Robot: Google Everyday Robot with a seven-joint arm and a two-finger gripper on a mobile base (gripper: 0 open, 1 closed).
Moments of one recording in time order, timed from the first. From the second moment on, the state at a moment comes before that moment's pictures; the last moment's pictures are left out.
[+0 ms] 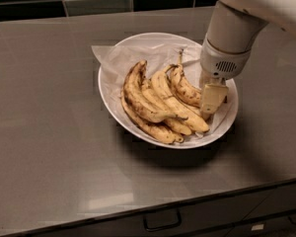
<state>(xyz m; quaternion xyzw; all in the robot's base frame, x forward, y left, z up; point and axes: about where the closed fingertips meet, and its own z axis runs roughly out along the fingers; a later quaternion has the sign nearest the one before) 0.506 -0.151 0.887 -0.64 0.76 -0.03 0.07</state>
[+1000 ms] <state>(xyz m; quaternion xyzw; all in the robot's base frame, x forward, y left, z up) 0.506 -0.150 0.888 -0.65 0.76 -0.01 0.08</state>
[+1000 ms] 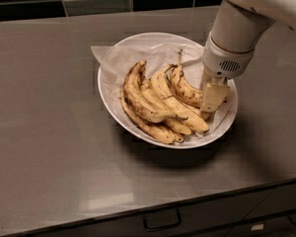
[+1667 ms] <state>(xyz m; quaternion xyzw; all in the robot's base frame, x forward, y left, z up) 0.500 -0.148 0.924 -0.66 0.74 -0.02 0.12</state>
